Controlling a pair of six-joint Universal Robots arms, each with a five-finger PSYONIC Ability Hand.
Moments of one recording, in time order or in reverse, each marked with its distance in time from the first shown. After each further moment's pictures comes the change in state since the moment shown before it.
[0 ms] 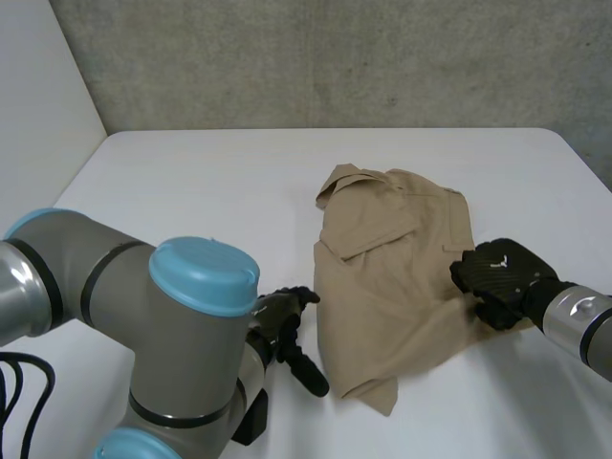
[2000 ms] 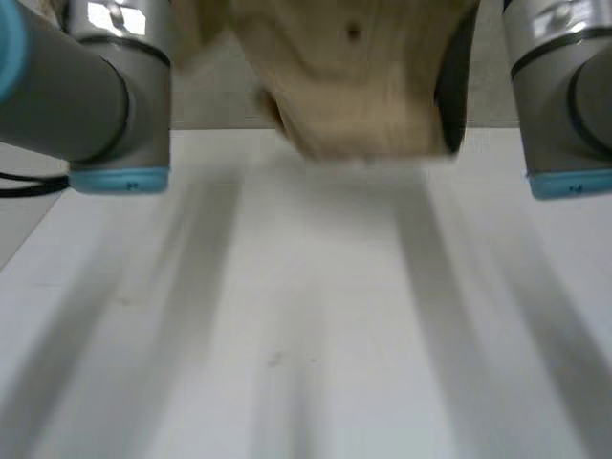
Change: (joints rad) left arm 0.277 0.143 0.436 0.847 0.059 0.982; right arm 0.391 0.056 -0.767 -0.516 0.487 0.118; left_hand 0.901 0.983 0.979 0.983 0.918; right_hand 0.010 0.015 0.020 0.005 0.015
